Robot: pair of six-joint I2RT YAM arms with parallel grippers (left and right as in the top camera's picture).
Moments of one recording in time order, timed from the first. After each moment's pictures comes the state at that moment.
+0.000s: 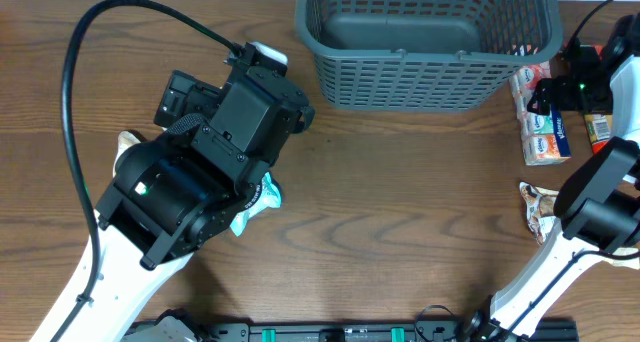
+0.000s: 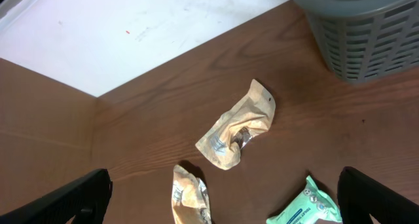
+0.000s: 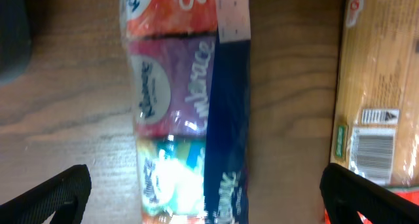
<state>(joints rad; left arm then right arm) -0.73 1.37 1.84 -1.34 -0.68 -0.06 -0.45 2.22 1.96 -1.10 -0.06 -0.42</state>
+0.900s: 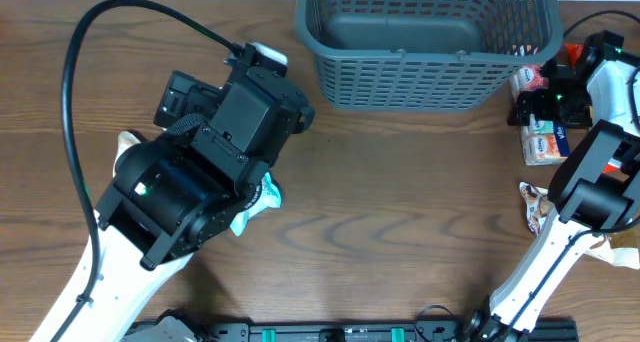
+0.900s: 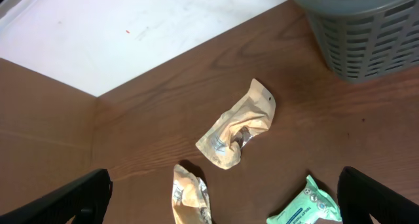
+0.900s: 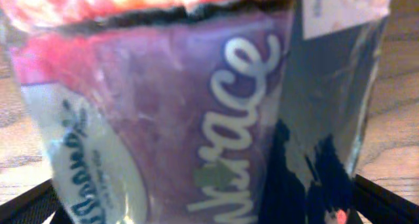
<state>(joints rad) -0.73 1.37 1.84 -1.34 -0.68 -0.06 -0.43 2.36 1.96 -1.08 -0.06 -0.35</state>
